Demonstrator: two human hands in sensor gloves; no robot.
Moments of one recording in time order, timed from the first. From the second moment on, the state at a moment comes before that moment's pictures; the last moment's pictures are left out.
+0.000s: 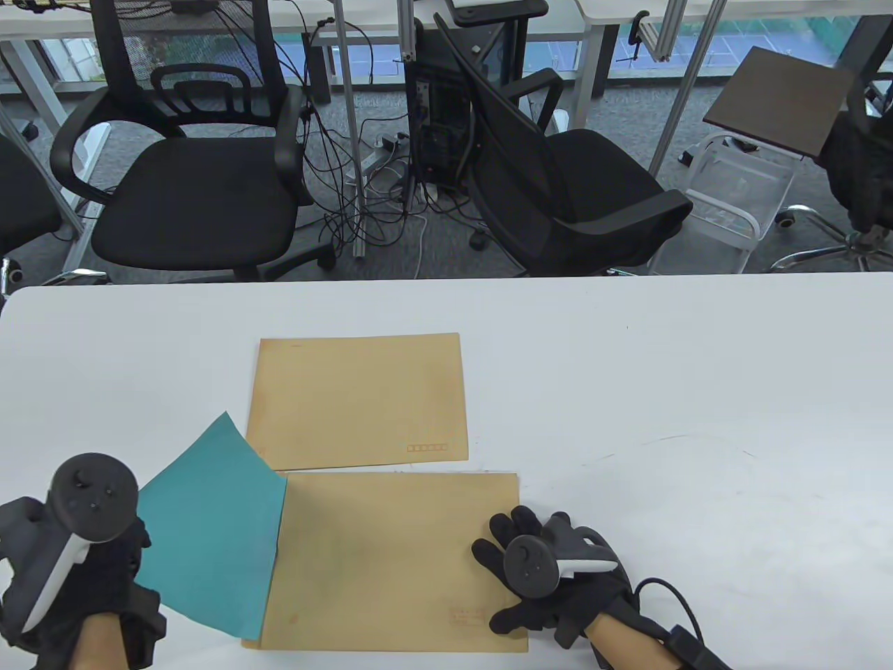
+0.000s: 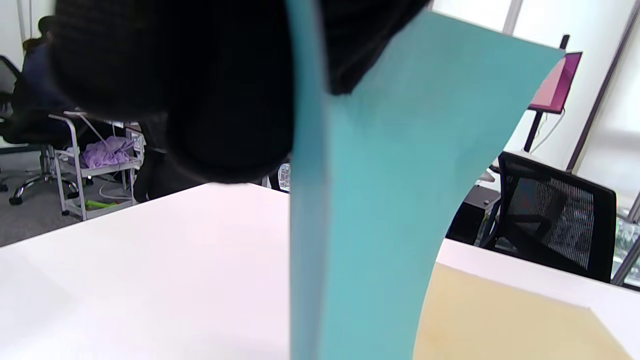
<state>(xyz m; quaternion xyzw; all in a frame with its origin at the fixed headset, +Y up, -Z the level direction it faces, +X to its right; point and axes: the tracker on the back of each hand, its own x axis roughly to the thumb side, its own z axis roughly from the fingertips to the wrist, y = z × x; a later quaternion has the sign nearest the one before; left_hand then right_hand) -0.334 -0.536 -0.190 -0.01 0.21 0.08 0.97 0.111 -0.801 -0.234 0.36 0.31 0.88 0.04</state>
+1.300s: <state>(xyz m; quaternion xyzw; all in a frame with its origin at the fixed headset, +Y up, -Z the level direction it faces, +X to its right) -0.339 -0.544 -0.197 -0.07 0.22 0.09 0.97 0.111 -0.802 -0.234 0.36 0.32 0.88 0.05</state>
